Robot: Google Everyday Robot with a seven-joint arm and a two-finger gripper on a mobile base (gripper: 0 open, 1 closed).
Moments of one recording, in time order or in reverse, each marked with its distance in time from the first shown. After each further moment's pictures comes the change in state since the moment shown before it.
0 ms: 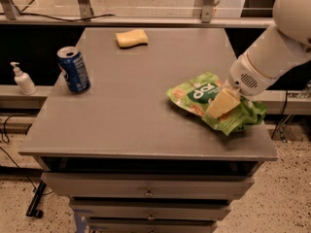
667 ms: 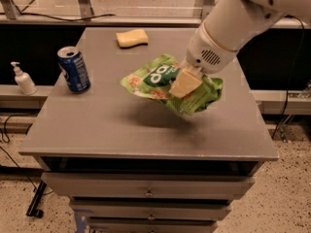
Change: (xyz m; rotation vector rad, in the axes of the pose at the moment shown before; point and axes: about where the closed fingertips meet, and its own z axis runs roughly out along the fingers) arm -0.100 0.061 -0.022 -0.084 -0.086 -0.264
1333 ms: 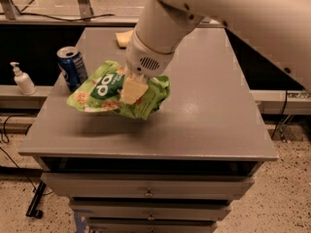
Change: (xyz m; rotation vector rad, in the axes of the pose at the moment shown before) arm -0.093 0.050 0.055 -0.090 -0.001 -0.299
